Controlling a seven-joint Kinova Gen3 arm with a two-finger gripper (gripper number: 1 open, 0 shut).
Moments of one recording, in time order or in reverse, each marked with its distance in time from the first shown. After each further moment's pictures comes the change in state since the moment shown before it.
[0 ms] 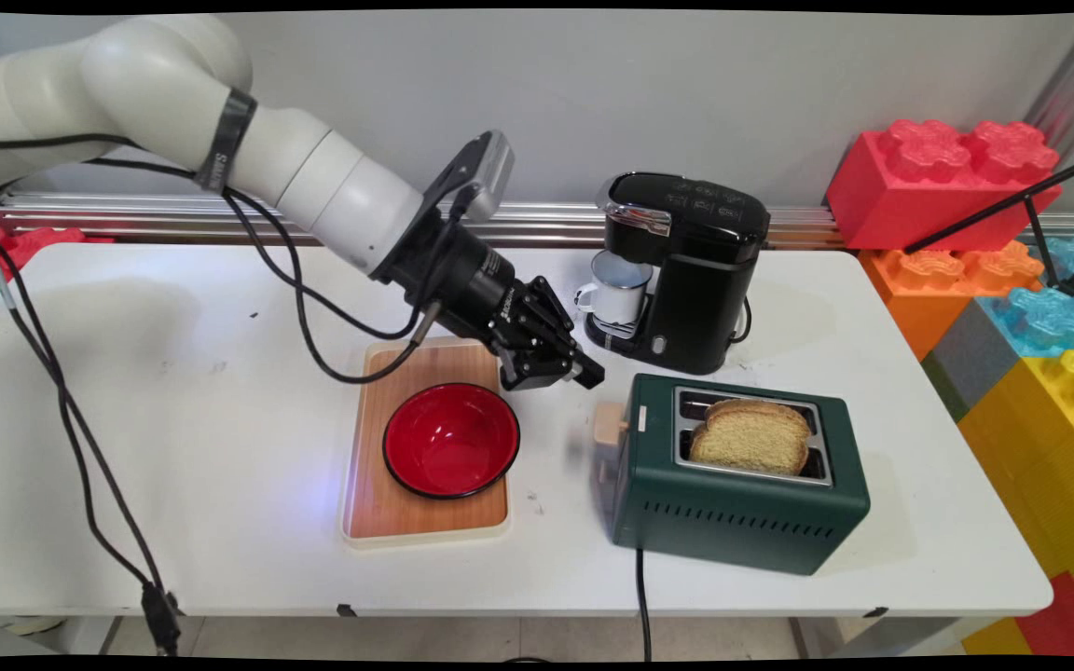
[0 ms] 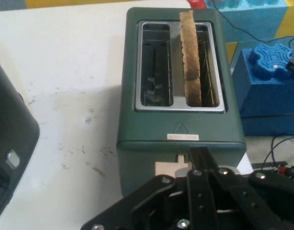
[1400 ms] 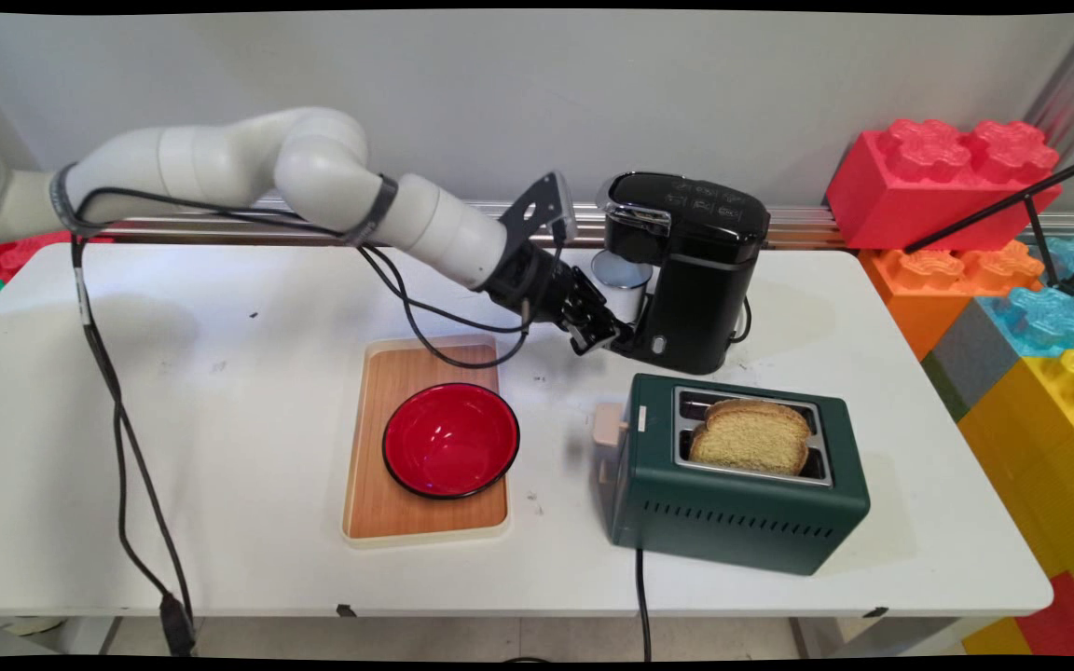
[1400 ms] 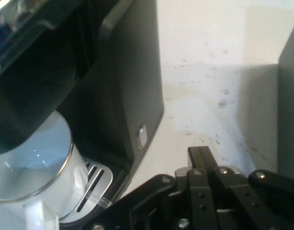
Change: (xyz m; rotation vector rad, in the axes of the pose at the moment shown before) arm -0.043 -0.096 0.091 0.214 -0.008 -0.094
